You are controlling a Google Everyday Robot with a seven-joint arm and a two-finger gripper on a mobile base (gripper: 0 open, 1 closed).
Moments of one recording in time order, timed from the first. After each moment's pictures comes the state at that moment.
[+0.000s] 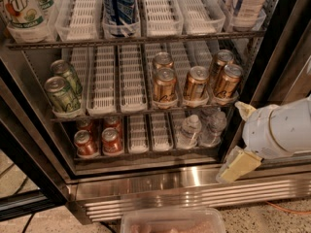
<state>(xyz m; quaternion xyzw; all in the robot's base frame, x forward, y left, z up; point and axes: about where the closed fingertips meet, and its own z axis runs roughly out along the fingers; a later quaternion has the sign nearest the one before) 0.436 -0.184 0.817 -0.56 0.78 0.01 0.30</state>
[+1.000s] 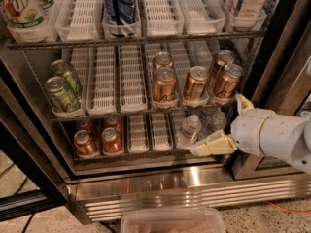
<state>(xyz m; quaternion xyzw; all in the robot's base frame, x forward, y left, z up) 0.488 -0.164 0.823 -0.39 0.78 0.07 0.48</state>
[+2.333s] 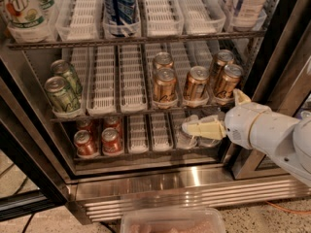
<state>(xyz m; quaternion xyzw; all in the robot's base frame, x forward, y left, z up) 0.517 -0.156 0.843 -0.28 0.79 0.08 0.54</state>
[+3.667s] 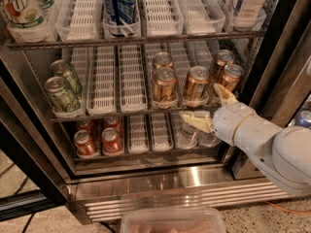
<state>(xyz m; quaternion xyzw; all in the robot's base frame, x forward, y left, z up) 0.550 -0.143 0.839 -0.32 0.71 0.04 0.63</state>
